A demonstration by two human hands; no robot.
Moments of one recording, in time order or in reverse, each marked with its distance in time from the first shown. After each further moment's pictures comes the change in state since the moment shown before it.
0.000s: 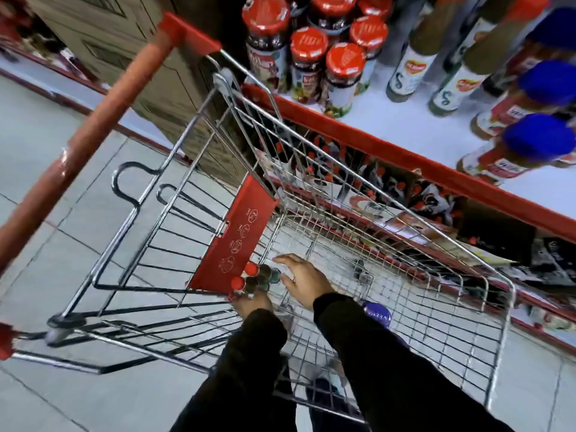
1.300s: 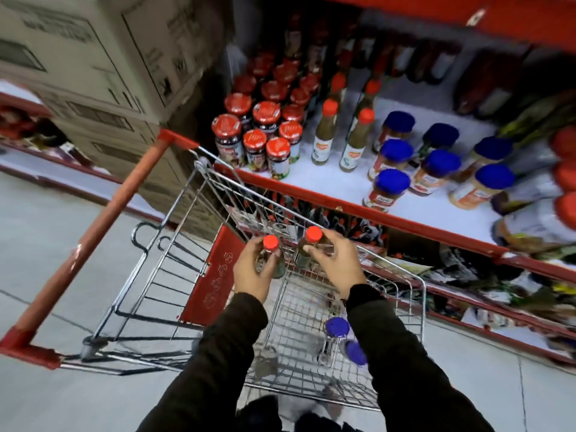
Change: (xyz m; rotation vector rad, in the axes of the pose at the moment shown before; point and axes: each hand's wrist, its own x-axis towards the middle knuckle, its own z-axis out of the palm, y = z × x) left_hand -0.142 0.097 -0.038 0.126 -0.499 1.210; right_hand -0.126 -0.030 -0.163 0.405 0.679 0.072
